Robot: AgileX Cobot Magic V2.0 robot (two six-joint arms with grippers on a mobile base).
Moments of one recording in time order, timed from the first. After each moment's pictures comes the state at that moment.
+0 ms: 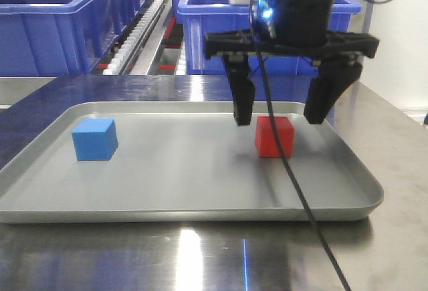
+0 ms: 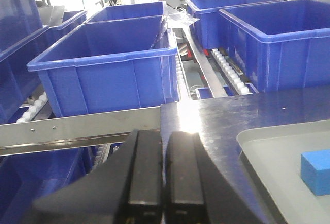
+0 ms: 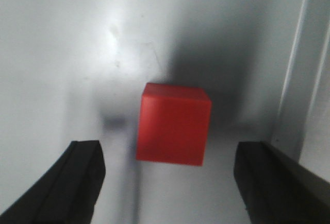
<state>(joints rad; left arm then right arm) -0.08 0.00 0.01 0.02 0.00 0.09 0.59 1.83 -1.47 -0.04 1.04 0.52</state>
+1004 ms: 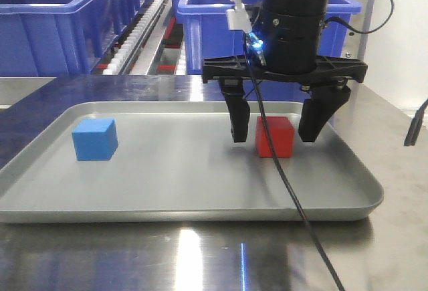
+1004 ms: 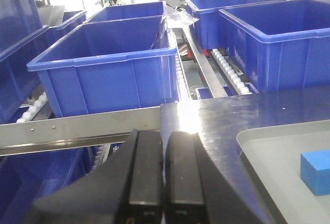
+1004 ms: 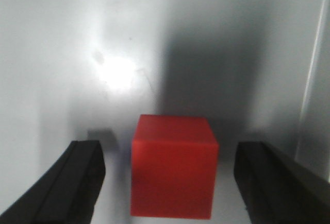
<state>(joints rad) -0.08 0.00 0.01 0.02 0.00 0.09 0.58 1.89 -1.47 -0.04 0.99 0.57</state>
